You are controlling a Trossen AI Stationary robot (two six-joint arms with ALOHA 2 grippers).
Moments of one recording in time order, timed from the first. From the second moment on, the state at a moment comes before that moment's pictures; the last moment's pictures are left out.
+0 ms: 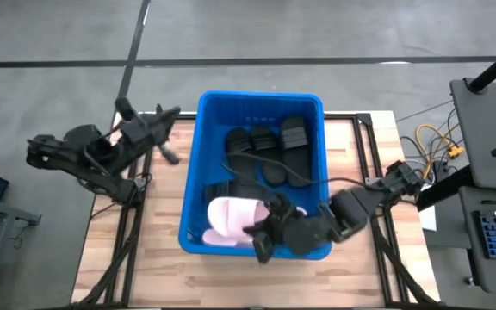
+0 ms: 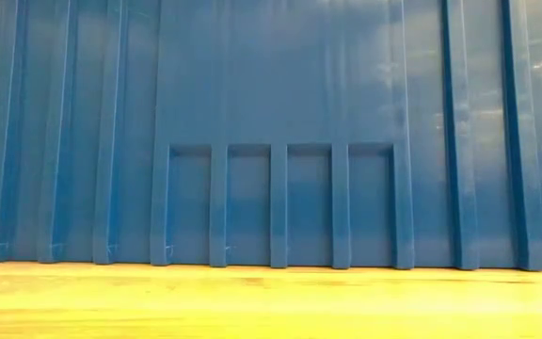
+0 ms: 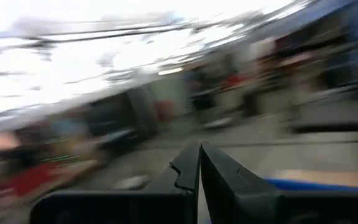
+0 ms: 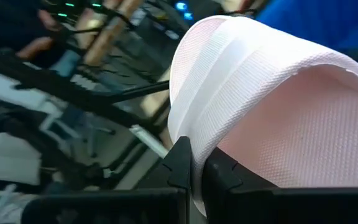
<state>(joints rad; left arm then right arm) -0.29 0.90 1.16 0.19 -1.01 0.67 0.53 1.88 2.16 -0.87 0.51 1.17</state>
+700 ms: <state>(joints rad) -0.25 0.63 1.15 -0.46 -0.60 0.19 0.20 1.85 2.16 -0.98 0.06 1.04</state>
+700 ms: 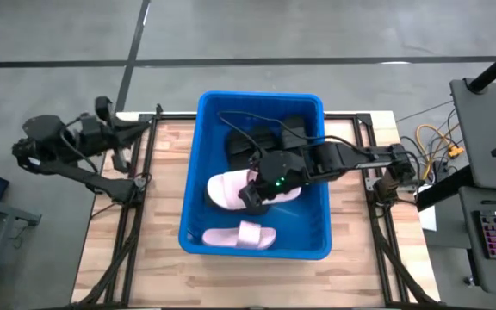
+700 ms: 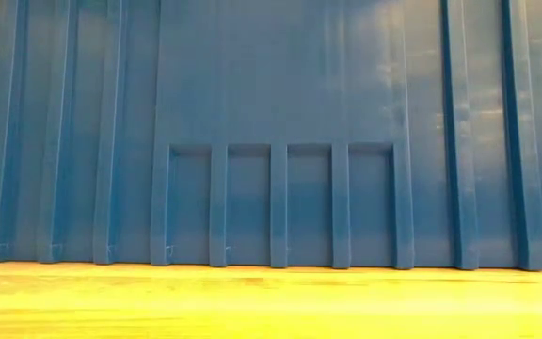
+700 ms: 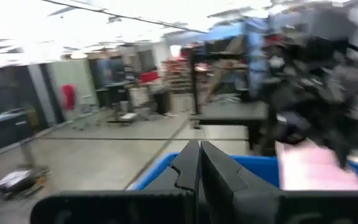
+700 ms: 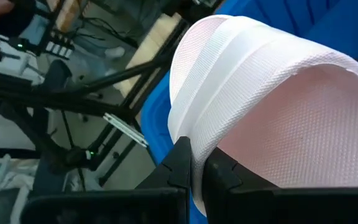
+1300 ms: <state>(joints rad) -0.25 0.45 1.15 -0.58 -0.66 0.20 0.21 1.86 1.88 -0.66 0.11 1.27</state>
